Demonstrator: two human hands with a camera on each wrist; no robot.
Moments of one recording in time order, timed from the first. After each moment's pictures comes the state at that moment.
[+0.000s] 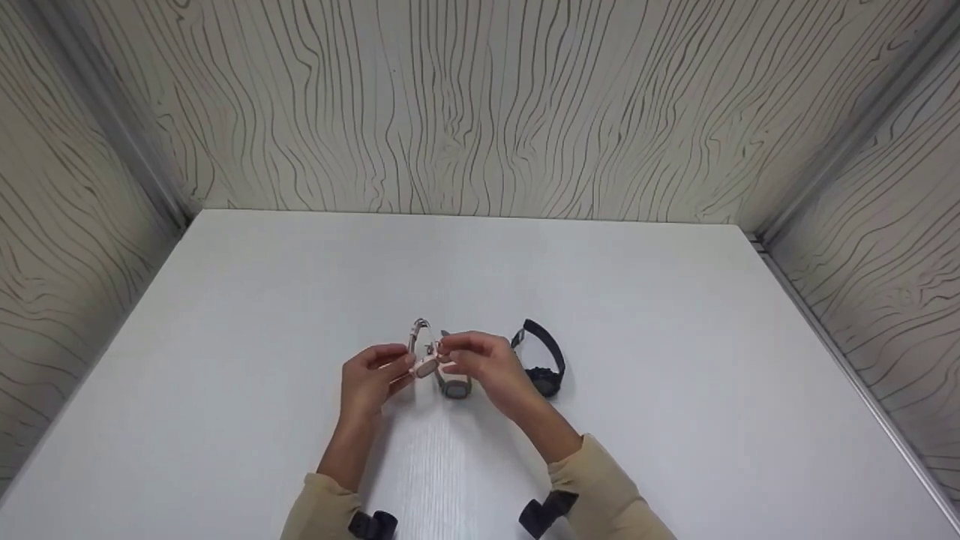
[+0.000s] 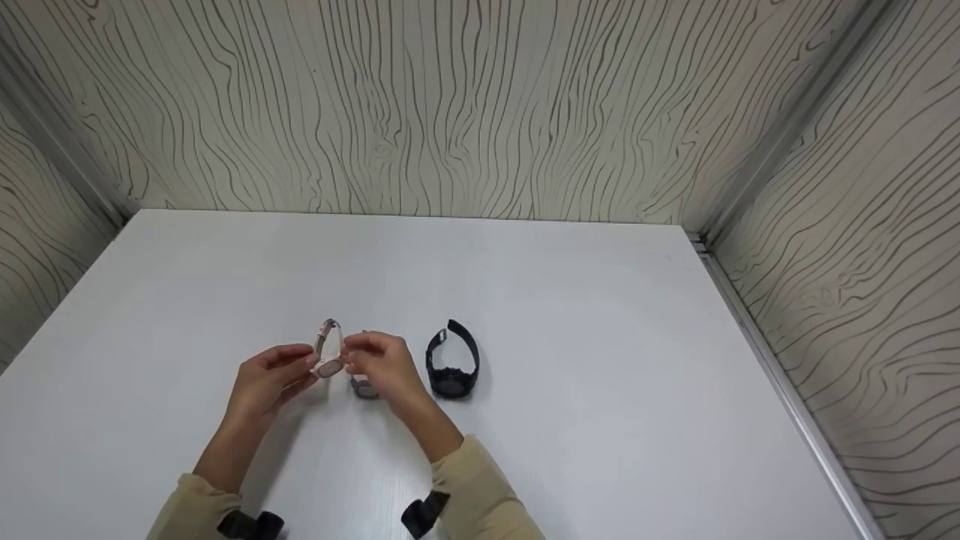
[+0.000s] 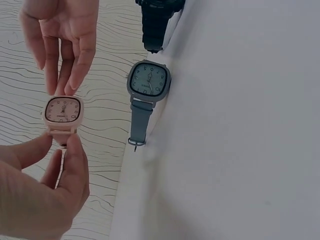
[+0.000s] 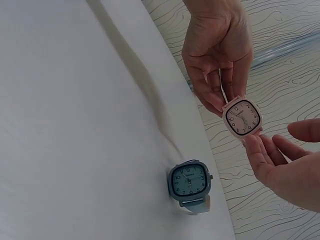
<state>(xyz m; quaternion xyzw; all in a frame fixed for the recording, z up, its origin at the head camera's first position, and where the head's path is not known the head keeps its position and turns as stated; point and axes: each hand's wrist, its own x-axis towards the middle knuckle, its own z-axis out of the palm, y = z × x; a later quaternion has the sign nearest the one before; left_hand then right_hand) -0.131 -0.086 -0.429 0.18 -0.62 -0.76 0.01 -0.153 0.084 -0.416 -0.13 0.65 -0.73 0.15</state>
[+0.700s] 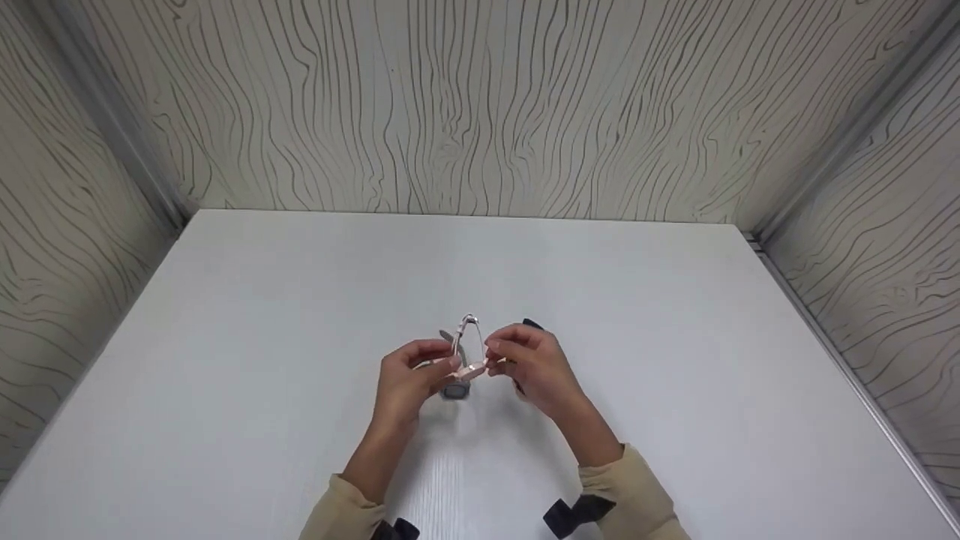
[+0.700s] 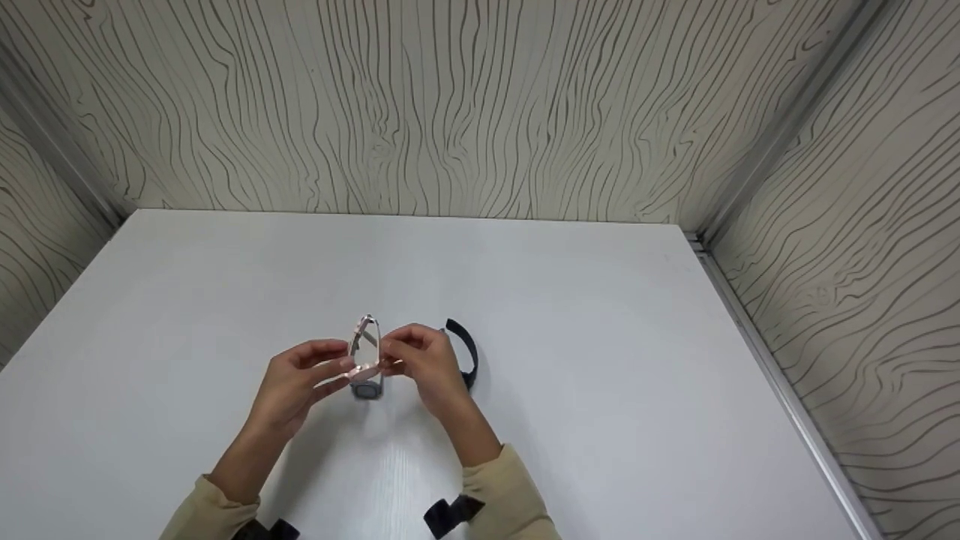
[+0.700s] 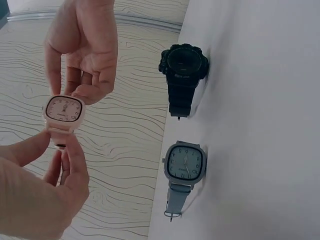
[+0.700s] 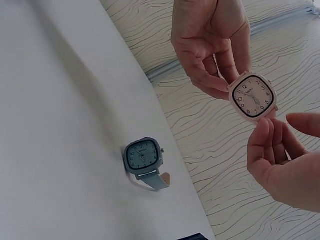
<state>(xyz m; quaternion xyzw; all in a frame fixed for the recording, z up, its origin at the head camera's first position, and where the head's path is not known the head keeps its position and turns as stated) -0.115 -0.044 -0.398 0.09 -0.64 -0.76 -0.01 -0.147 0.127 -0.397 -0.08 0.62 -0.77 0.12</state>
